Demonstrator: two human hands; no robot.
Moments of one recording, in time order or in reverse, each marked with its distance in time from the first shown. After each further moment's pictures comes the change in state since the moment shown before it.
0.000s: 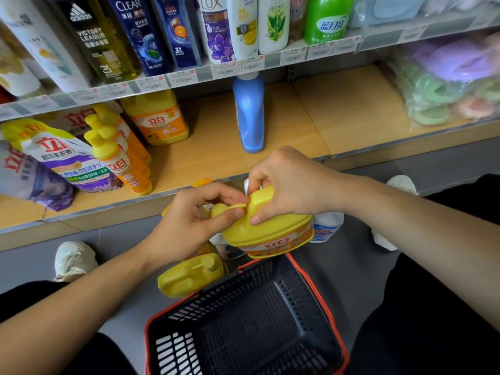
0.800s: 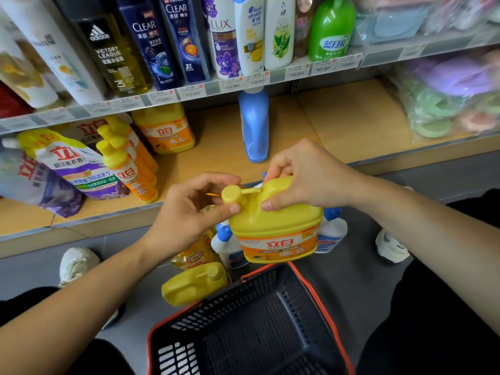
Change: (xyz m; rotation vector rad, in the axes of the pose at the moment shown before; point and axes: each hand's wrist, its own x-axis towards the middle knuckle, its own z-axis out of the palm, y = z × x) left_hand 0.011 -0.002 -0.015 -0.213 0.082 0.008; right_hand -0.002 0.021 -0.017 0.293 0.099 0.046
